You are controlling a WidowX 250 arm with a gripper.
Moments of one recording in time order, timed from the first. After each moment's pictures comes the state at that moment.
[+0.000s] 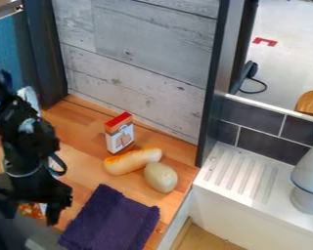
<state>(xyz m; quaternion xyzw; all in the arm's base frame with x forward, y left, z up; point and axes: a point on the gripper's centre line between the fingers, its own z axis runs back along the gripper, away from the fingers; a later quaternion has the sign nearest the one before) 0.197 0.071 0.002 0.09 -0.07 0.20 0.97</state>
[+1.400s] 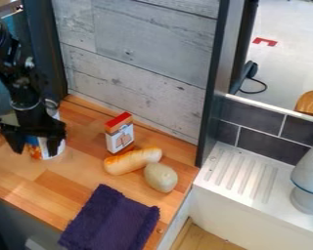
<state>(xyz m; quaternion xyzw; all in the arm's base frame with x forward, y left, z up) 0.297 0.167 -0.005 0.07 -0.09 0.23 0.97</state>
